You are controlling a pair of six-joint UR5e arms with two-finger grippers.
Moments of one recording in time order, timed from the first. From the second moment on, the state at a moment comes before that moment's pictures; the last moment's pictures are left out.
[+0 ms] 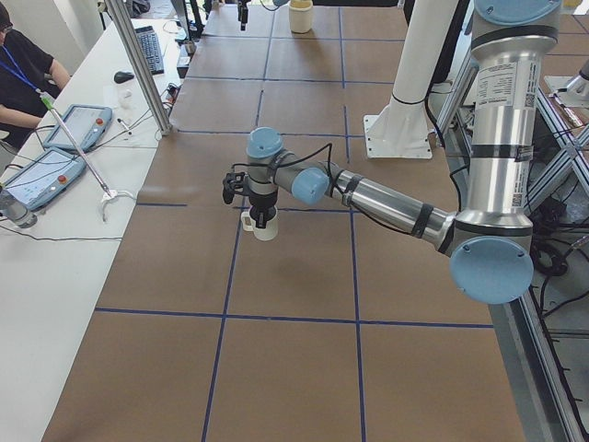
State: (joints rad) left arm -1.17 -1.54 -1.91 -1.75 -2.19 -0.63; right arm 1.29 -1.15 1.54 -1.44 2.27 0.28
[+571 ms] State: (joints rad) left arm -1.06 -1.52 -1.82 -1.89 -2.12 -0.71; right arm 1.45 -1.32 1.59 -1.48 2.40 0.11
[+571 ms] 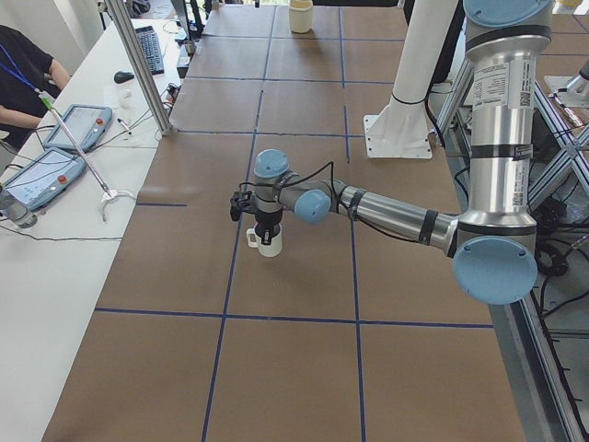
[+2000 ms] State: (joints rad) left arm -1.25 -1.53 -1.82 -1.66 -2.29 -0.21; right arm 1.45 -1.39 1.63 -1.48 2.38 0.10
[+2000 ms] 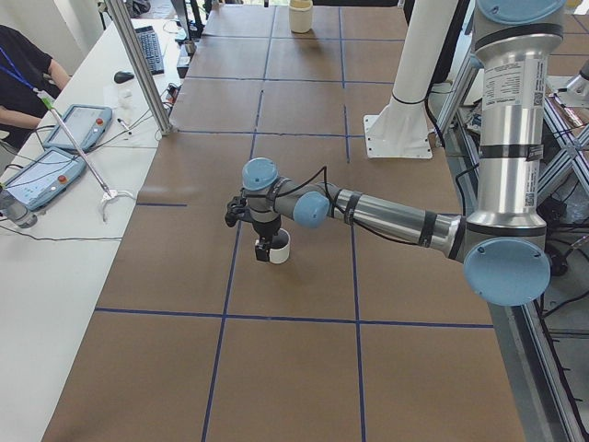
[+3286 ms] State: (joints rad) left arm -1.54 -1.44 -1.82 -1.41 -2.31 0.17; right arm 1.54 -1.62 1.63 -1.51 2.37 -0.06
